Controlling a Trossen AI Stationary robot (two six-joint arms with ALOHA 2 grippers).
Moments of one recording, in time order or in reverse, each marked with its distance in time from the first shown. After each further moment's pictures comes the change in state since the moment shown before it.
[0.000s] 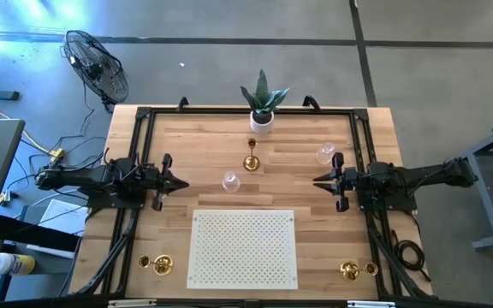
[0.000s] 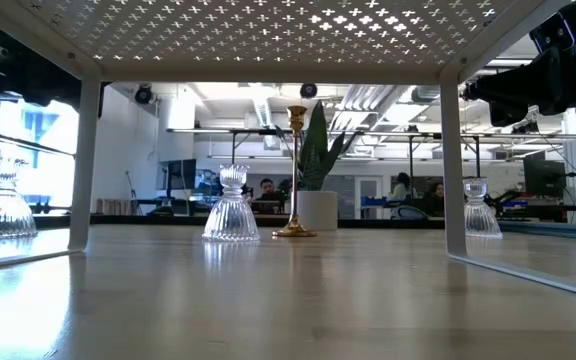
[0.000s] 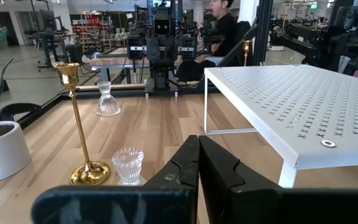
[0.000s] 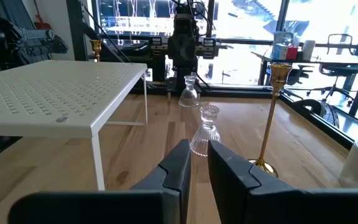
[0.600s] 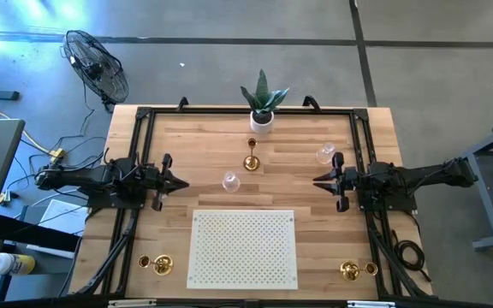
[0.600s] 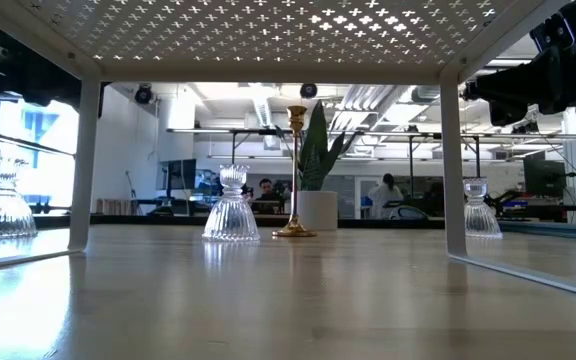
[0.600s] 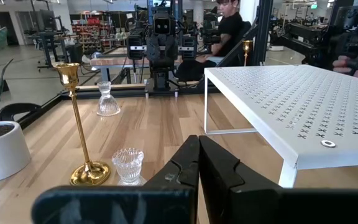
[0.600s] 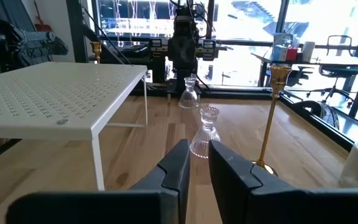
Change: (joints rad) left arm 0.000 0.000 0.000 0.000 0.000 0.000; right arm 0.000 0.000 0.000 0.008 0.000 0.006
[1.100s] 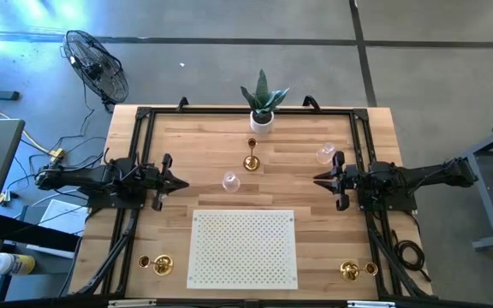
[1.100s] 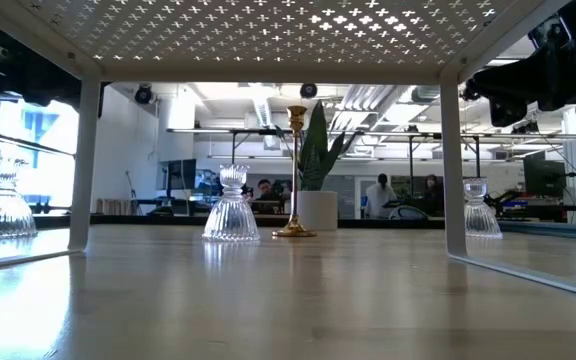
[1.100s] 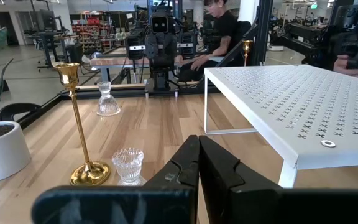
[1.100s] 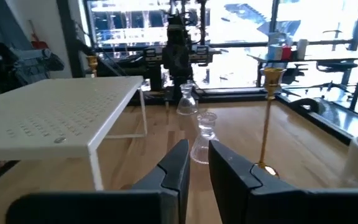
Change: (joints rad) left arm 0.000 0.000 0.000 0.000 0.000 0.000; right arm 0.000 0.000 0.000 0.032 0.039 0.061
